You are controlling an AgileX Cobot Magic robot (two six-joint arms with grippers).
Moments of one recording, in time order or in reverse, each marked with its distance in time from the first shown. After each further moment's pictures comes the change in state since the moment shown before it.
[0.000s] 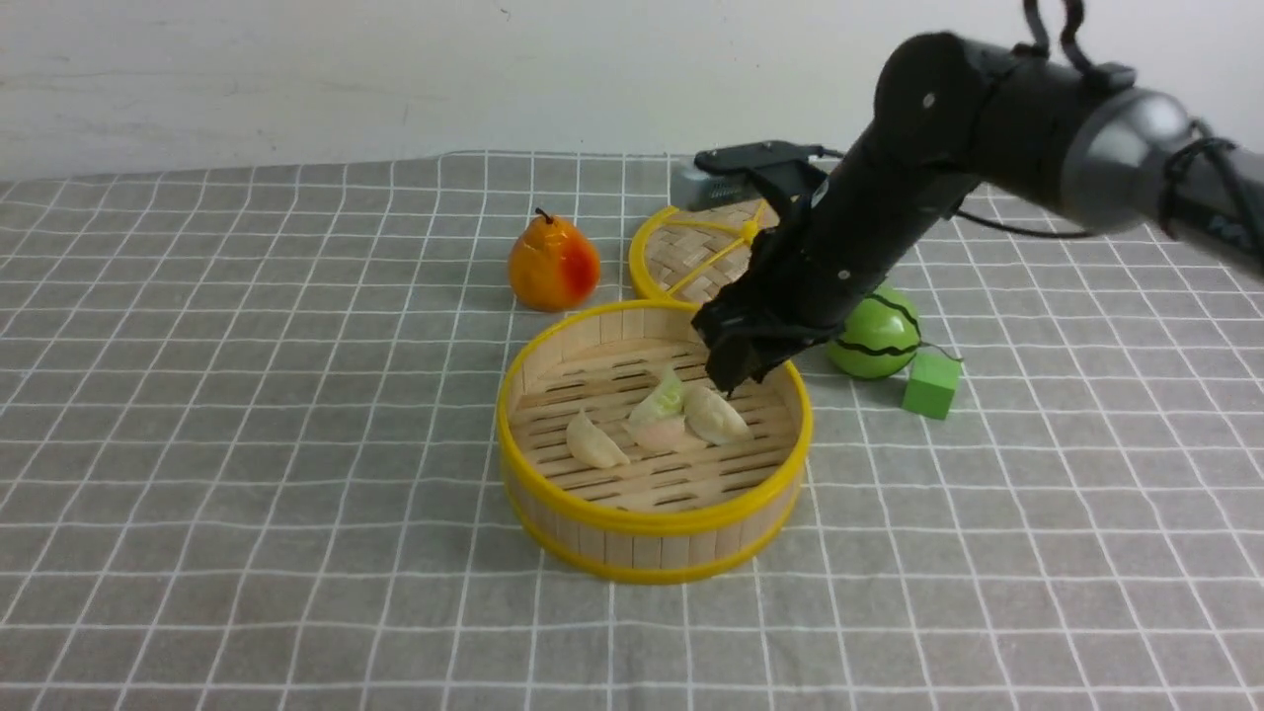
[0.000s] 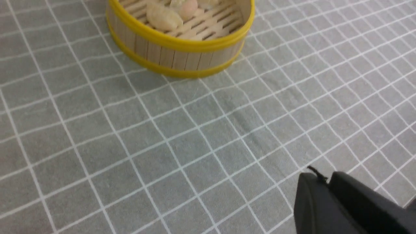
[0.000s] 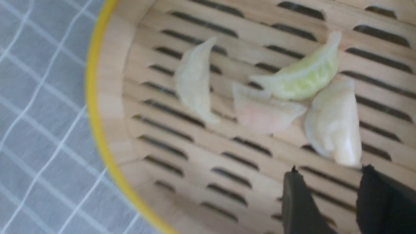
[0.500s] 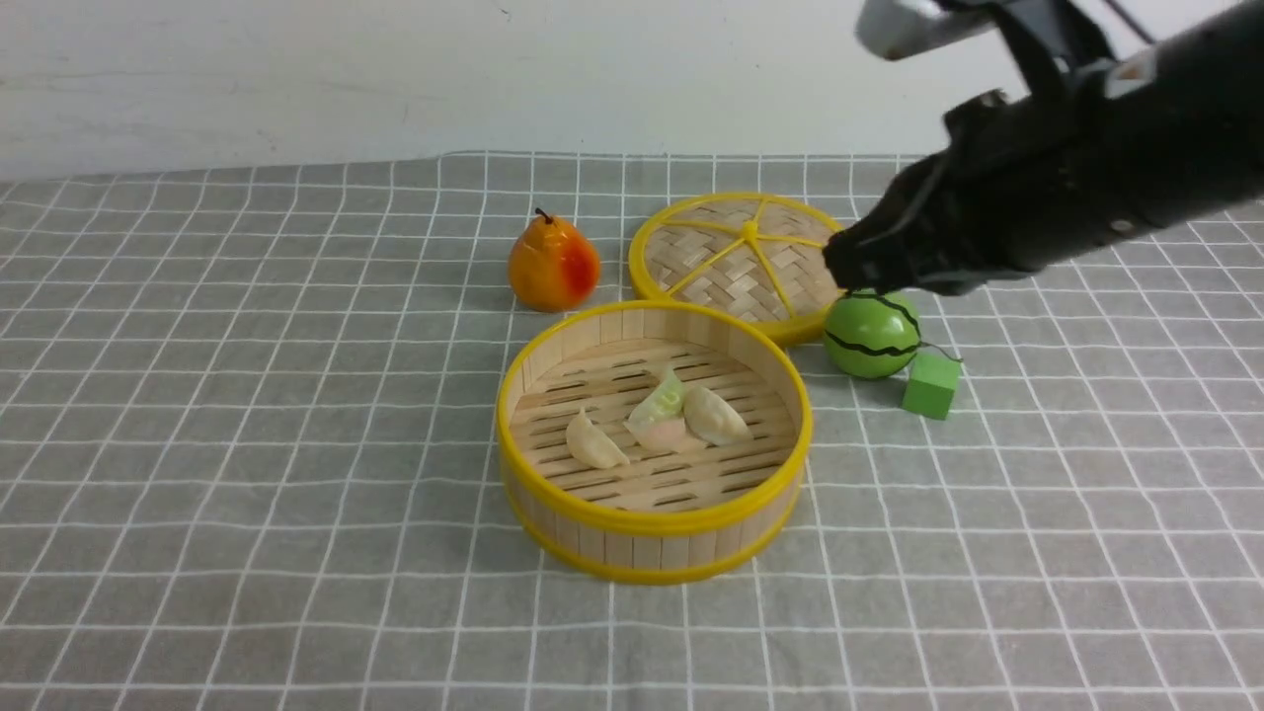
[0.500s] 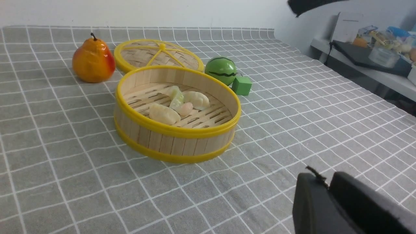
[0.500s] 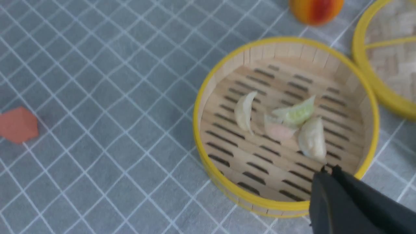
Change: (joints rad) right arm 0.000 -0.685 0.583 0.130 -0.376 -0.150; left arm 0.000 -0.290 0.166 0.000 -0.191 -0.001
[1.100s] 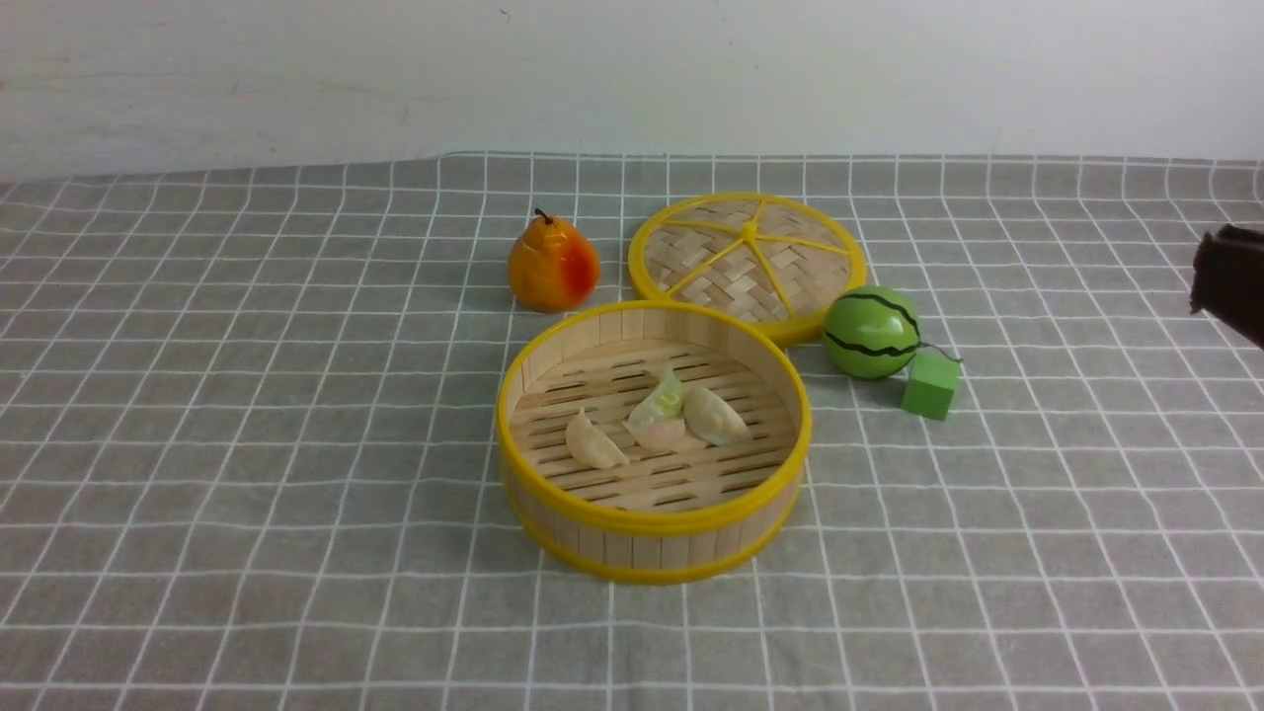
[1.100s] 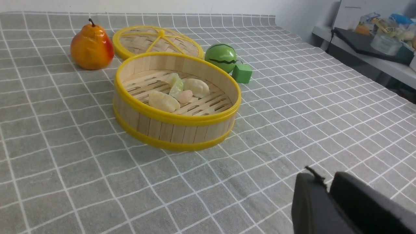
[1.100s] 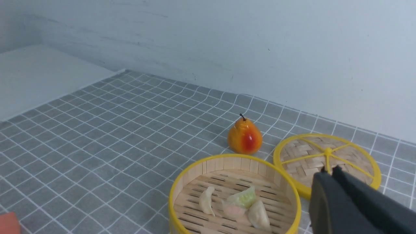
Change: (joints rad) right arm 0.000 -0.700 0.560 0.106 -0.409 -0.088; left arm 0.000 0.000 0.000 0.000 0.033 0.000
